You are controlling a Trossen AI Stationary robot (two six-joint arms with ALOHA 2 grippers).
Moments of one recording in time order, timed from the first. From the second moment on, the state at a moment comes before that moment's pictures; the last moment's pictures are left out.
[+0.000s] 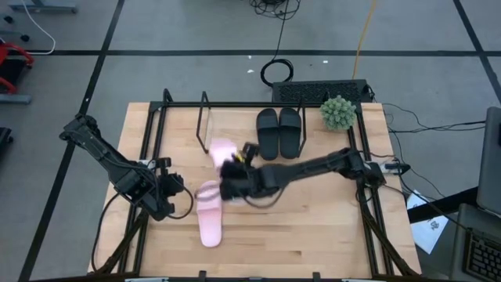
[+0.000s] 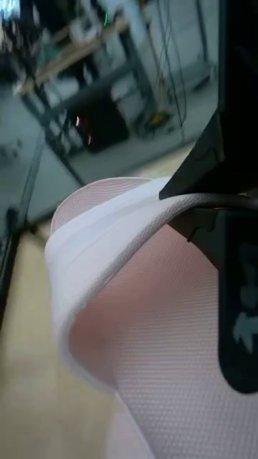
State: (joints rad) left arm -0.71 1.14 0.97 -1.30 -0.50 -0.73; right arm 0.21 2.20 2.12 -0.94 0.96 0.16
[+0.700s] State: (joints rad) left arm -0.60 0.76 0.97 -1.57 -0.74 -0.97; right arm -0.13 2.20 1.94 -0.76 0.85 0.16
